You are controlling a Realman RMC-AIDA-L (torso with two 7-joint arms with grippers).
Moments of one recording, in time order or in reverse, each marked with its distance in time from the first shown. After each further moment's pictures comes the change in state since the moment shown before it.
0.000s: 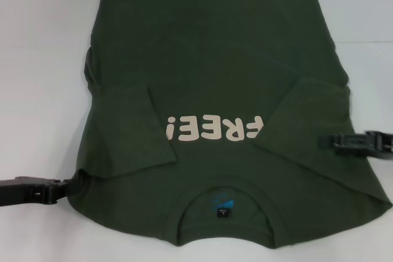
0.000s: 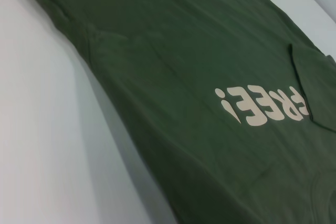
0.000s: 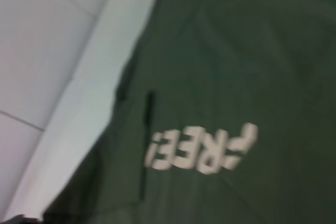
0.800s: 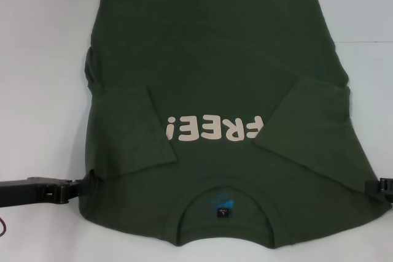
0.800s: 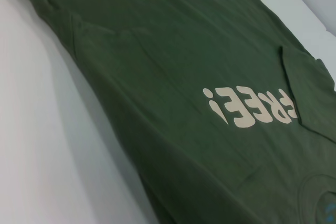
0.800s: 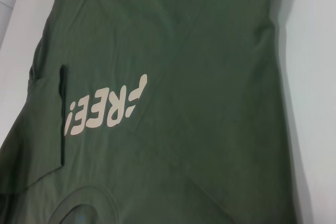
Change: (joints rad) left arm -0.017 -0.012 -0.001 -0.030 -0.002 -0.004 -0.010; right arm -0.126 -0.043 0.044 0.002 -0.112 0.003 0.036
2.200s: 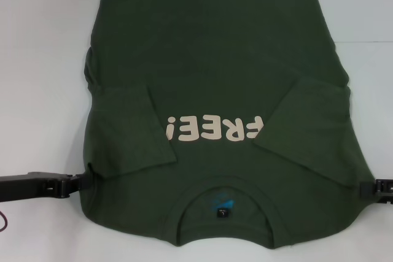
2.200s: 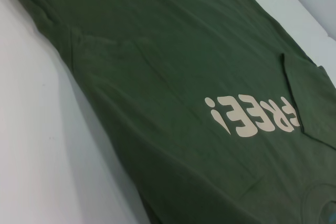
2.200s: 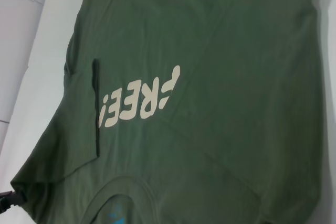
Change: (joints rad) left arm -0.010 0.000 -0.002 0.000 -0.006 -0.012 -0.003; right arm 0.010 0.006 0.035 0.009 -0.002 -0.076 0.008
